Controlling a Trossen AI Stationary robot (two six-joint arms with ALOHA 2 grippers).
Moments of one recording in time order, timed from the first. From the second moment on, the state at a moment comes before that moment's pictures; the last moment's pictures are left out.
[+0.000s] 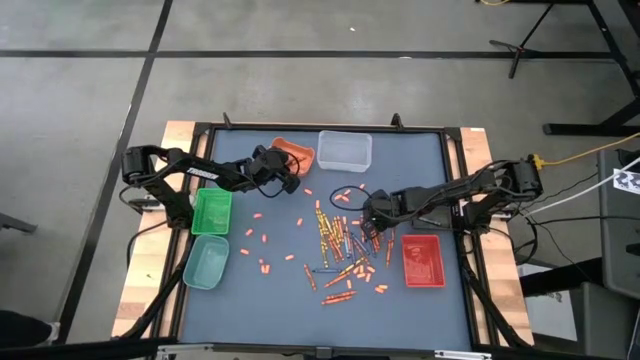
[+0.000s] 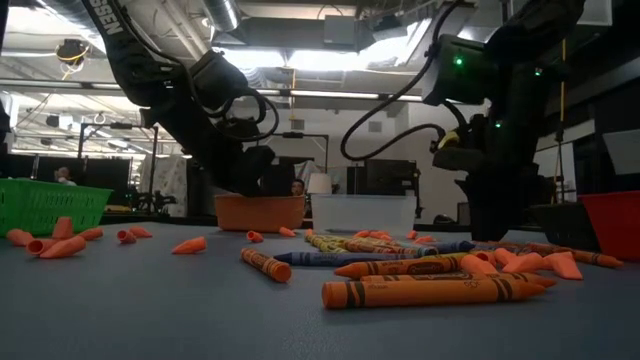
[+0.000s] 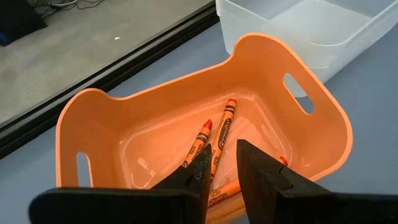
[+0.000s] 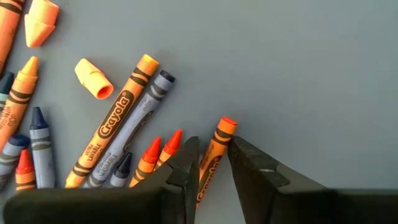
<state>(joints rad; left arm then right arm) 0.37 1.59 0.57 0.36 -0.46 -0.23 0.04 1.62 0.78 -0.52 0.10 0.96</state>
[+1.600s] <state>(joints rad) 0.20 1.31 0.57 0.45 -0.45 -0.04 -0.19 1.52 0.77 0.27 0.09 0.25</state>
